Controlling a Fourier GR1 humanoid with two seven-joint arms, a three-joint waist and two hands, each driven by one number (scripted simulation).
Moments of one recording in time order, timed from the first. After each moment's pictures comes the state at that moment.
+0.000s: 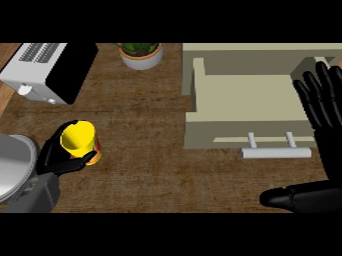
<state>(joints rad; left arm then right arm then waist) -0.46 0.26 0.30 -0.30 0.13 -0.47 -0.84 -0.13 -0.08 -0.04 -2.07 -0.14 0.11 0.20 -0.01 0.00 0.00</state>
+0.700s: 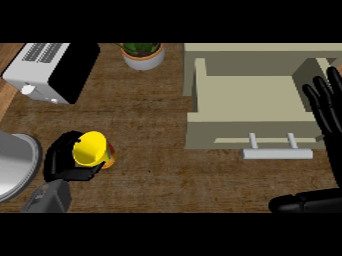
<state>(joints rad) -0.39 0.18 0.32 -0.42 0.15 -0.30 -0.98 -0.09 -0.09 -0.06 -2.10 -0.16 0.13 0.18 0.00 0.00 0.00</state>
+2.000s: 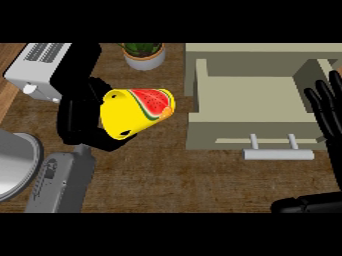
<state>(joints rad) -0.37 0.01 0.05 -1.38 0.27 -0.10 -0.40 -0.06 -0.09 -0.06 -2.12 -0.16 0.13 0.19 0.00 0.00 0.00</state>
